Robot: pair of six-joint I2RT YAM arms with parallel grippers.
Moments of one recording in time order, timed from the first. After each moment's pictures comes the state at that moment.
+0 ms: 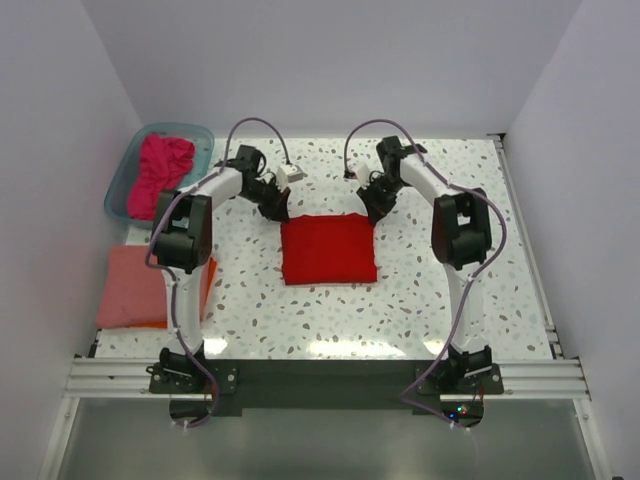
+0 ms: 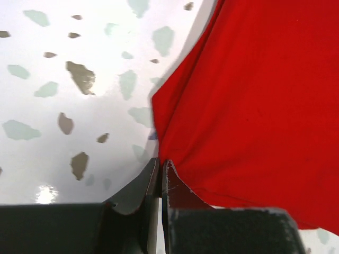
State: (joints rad) left arm -0.21 2.20 1.63 -0.66 0.74 0.64; right arm 0.27 2.29 1.92 -1.06 -0.41 -0.67
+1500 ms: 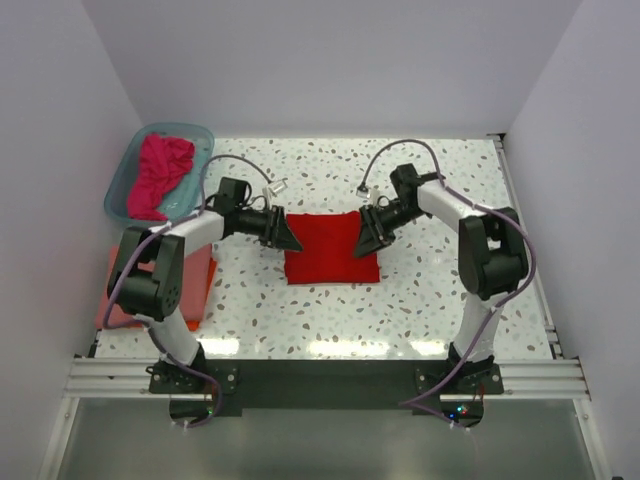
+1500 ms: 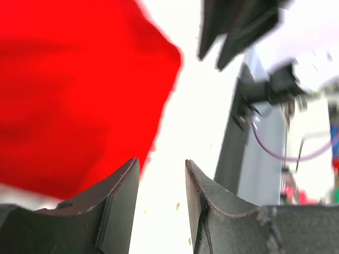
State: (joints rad) left arm -0.20 1.79 1.01 -0.18 1.09 -0.11; right arm 0.27 1.98 1.42 -0.94 -0.92 -0.14
